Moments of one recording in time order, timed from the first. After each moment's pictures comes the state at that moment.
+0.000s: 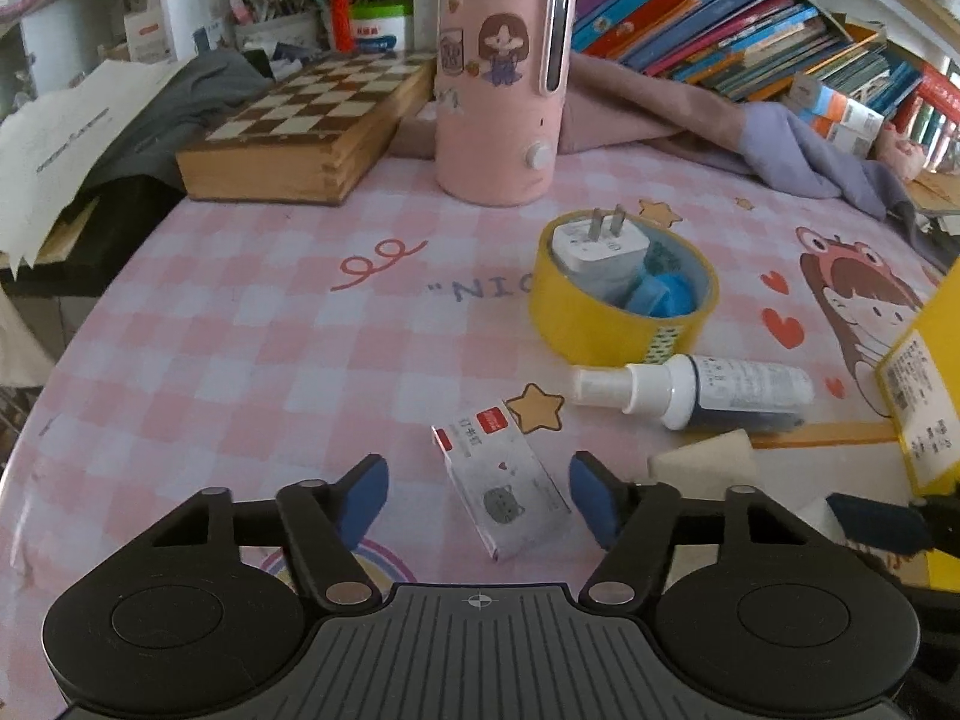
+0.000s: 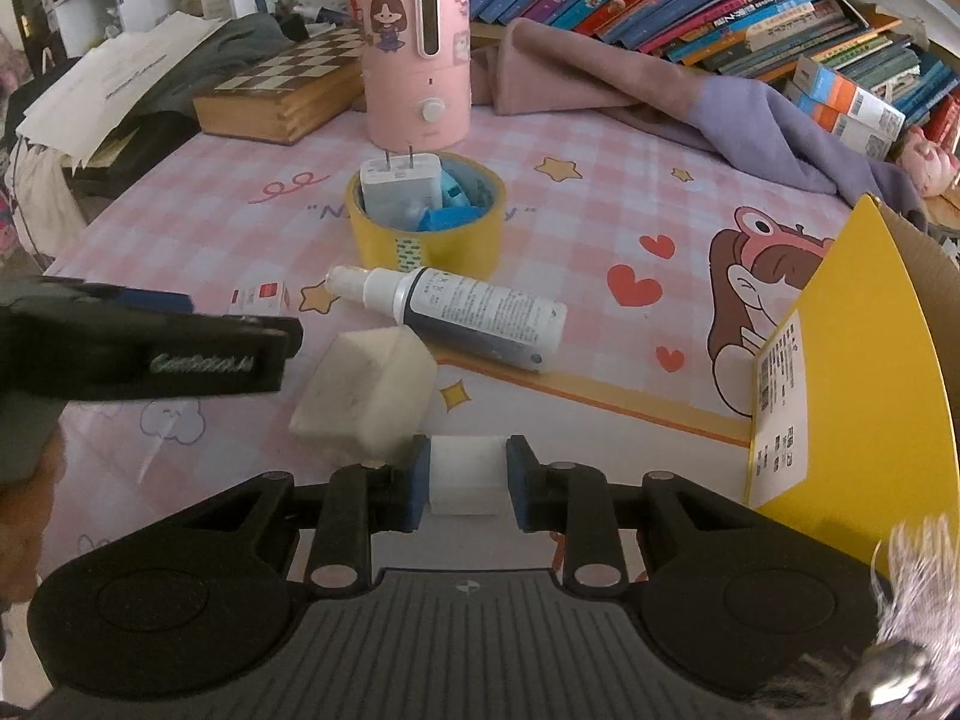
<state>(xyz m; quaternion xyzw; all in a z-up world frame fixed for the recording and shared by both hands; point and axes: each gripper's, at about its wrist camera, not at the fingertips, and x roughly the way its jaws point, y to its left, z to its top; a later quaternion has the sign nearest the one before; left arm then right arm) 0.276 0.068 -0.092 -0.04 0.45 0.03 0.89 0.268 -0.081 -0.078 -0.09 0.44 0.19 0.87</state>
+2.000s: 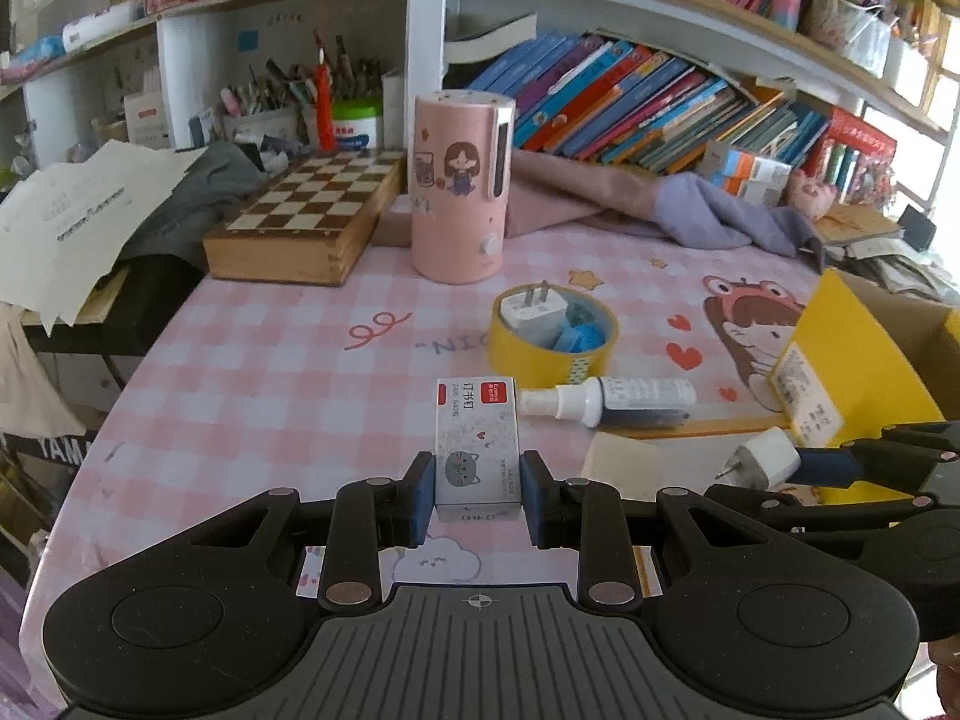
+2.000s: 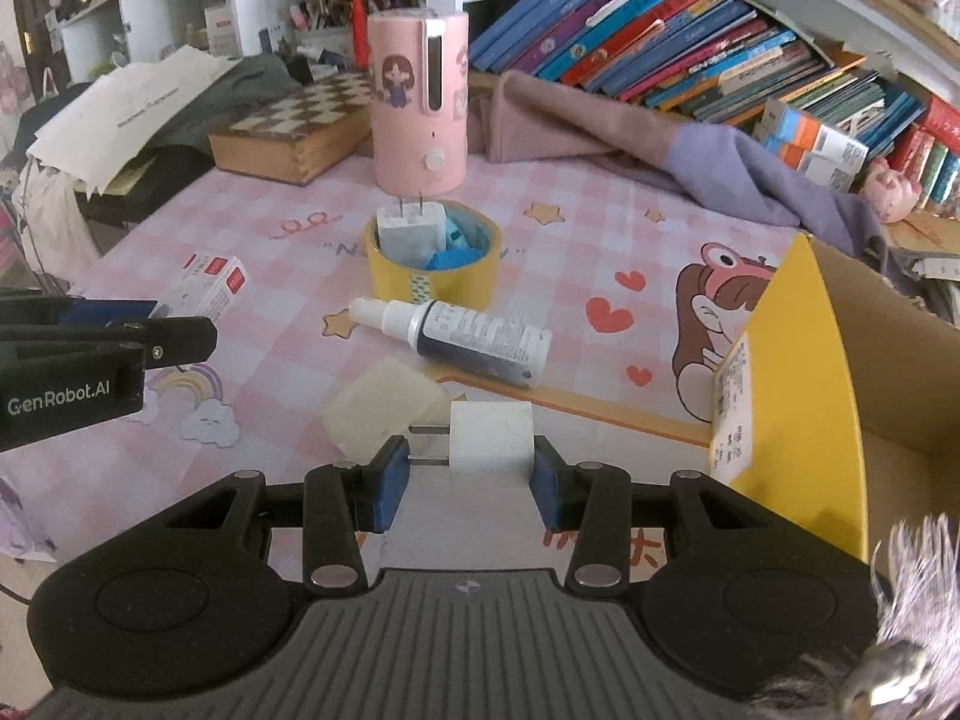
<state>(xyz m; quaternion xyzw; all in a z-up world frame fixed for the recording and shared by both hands) 0.193 0.070 -0.030 -0.03 0.37 -0.01 0.93 0.231 -0.085 -0.045 -0.09 0.40 0.17 0.89</state>
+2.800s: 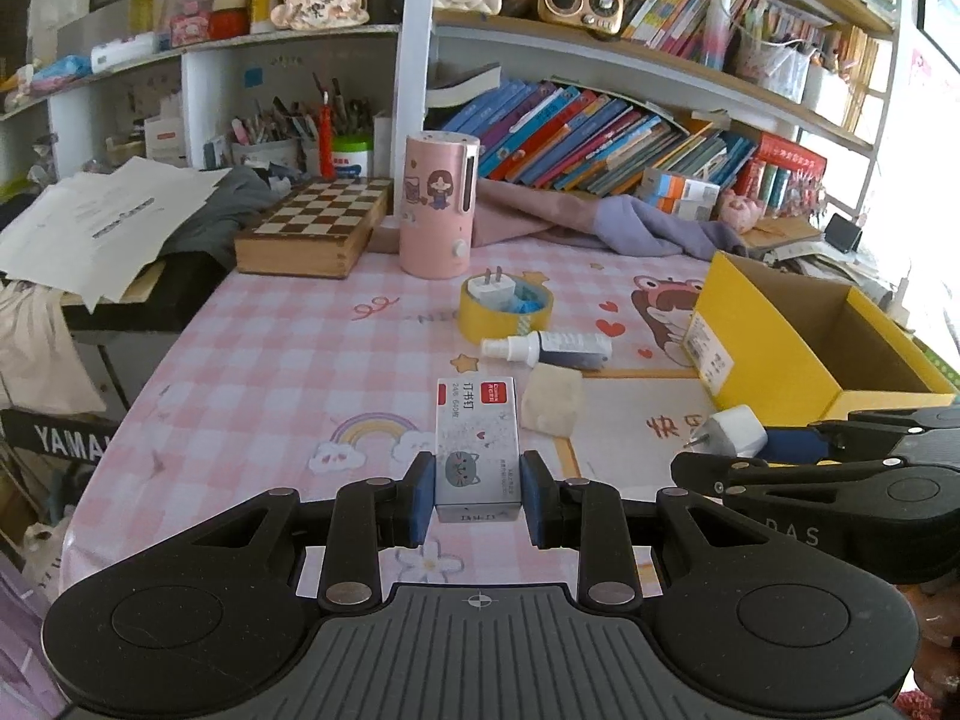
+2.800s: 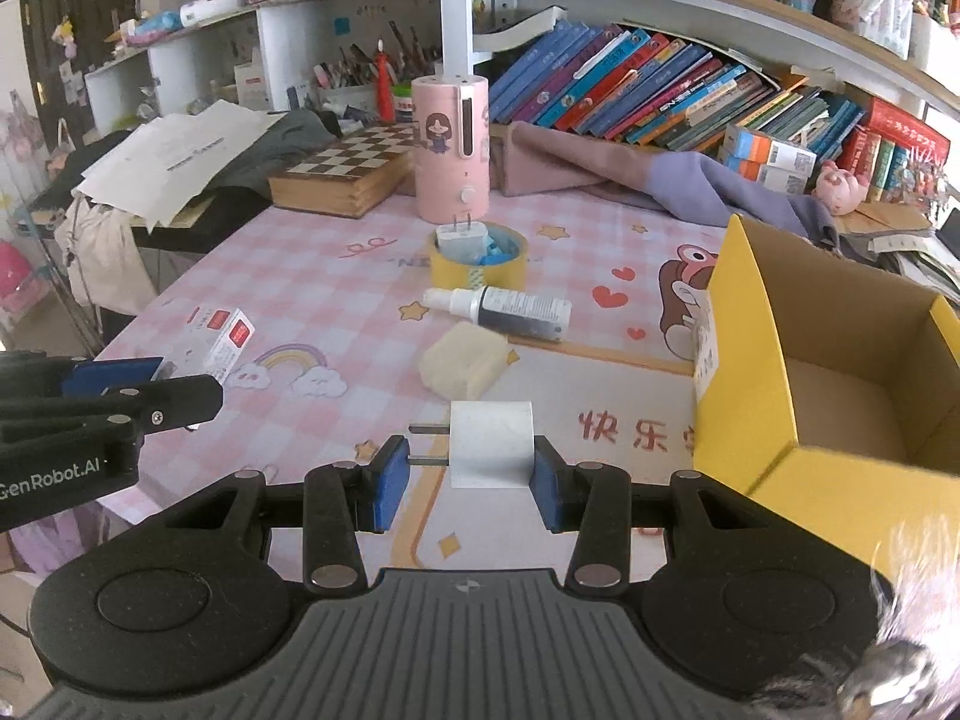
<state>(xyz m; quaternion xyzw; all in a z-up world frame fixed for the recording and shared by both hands) 0.068 0.073 -0.004 -0.04 0.33 -0.04 0.94 0.113 -0.092 -0.012 -0.05 0.36 0.17 0.92</state>
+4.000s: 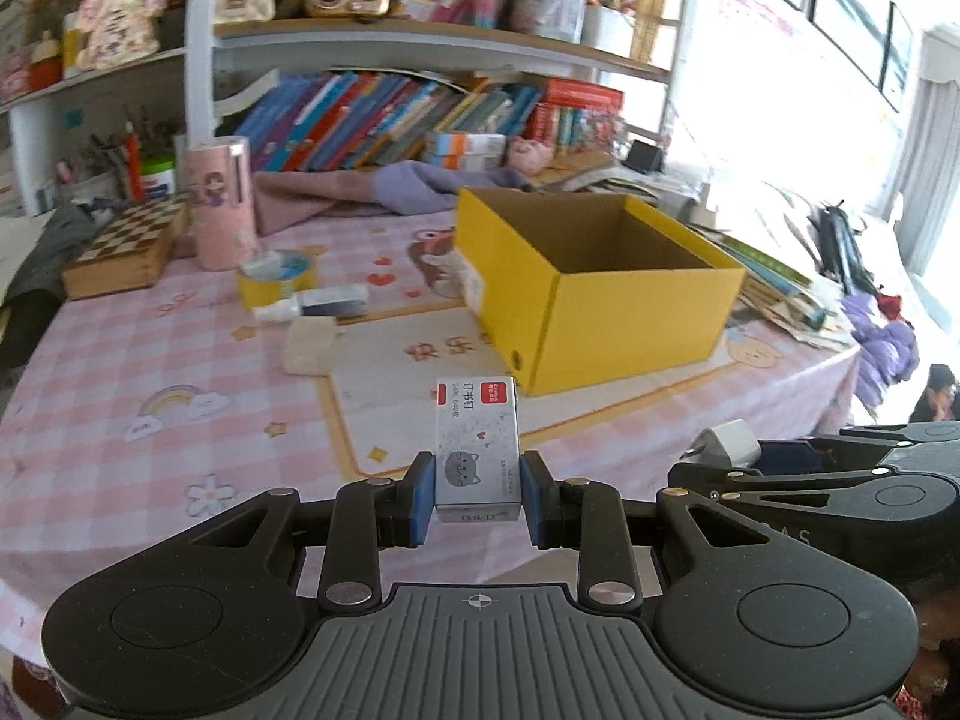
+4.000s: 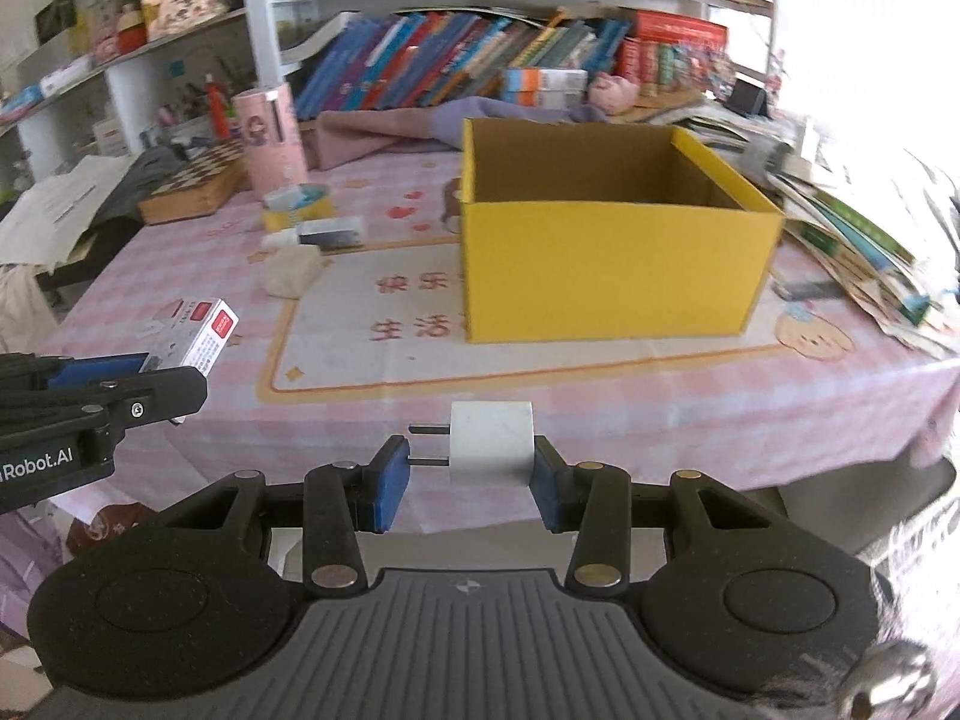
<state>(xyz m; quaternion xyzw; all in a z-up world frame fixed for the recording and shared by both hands) -0.002 -0.021 -0.005 0.02 0.33 -0.21 0.92 -0.022 -0.194 -0.015 0.03 0.37 0.01 0.93</state>
